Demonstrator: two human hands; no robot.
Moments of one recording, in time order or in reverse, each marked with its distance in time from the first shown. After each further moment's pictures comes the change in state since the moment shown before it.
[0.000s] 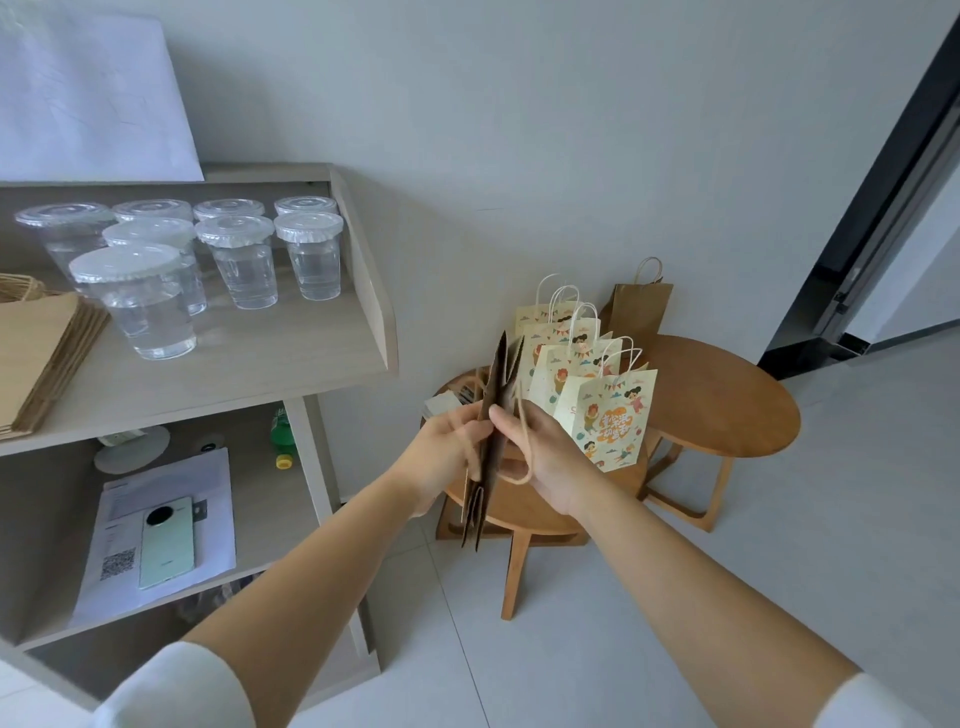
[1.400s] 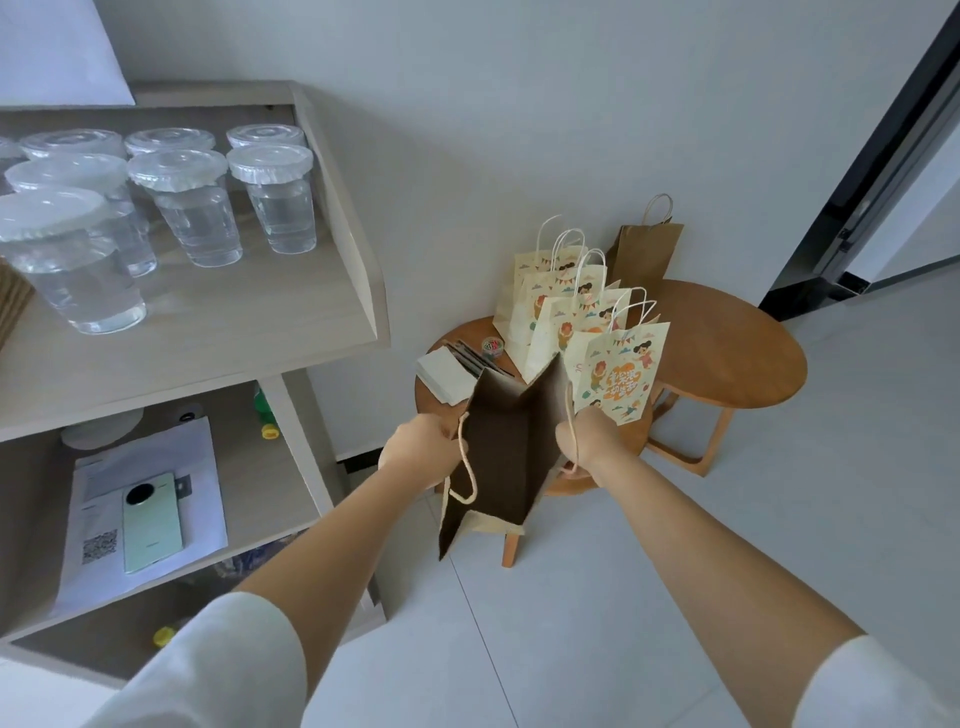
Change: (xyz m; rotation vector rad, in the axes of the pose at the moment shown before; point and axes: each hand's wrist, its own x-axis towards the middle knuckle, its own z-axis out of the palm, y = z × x) left_hand 0.058 -0.070 -0.031 0.818 0.167 -0.365; right_hand 0.038 0.023 -0.036 -0.677 0.432 0.470
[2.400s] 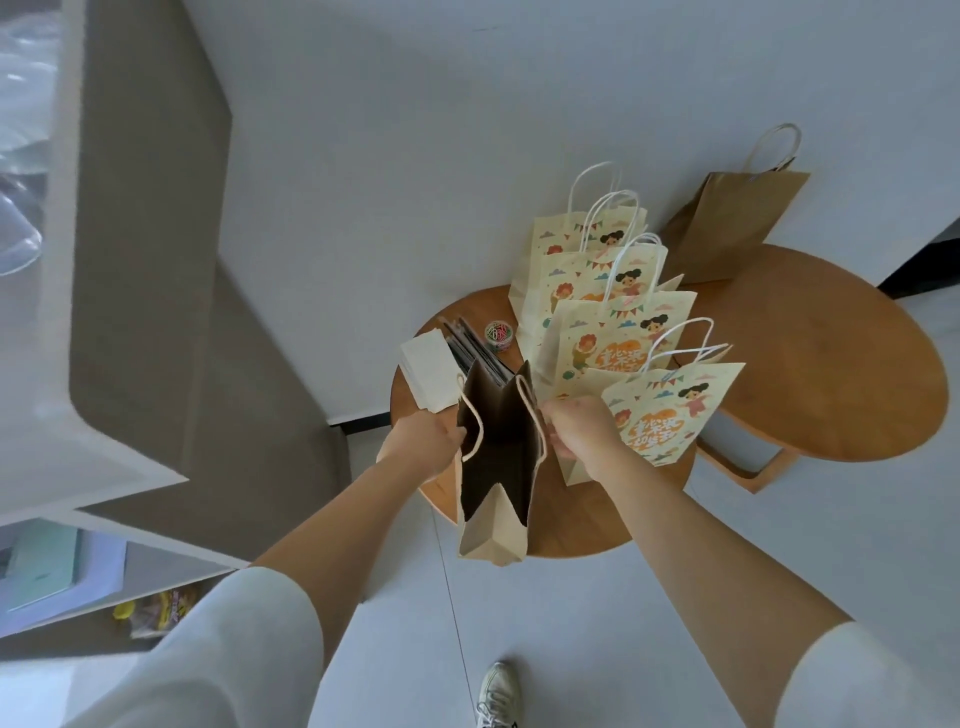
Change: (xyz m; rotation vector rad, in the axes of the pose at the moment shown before) left_hand 0.208 0.072 0.055 0.002 -0.102 -0.263; right_hand 0.270 -0.012 -0.019 0.199 -0.214 0.085
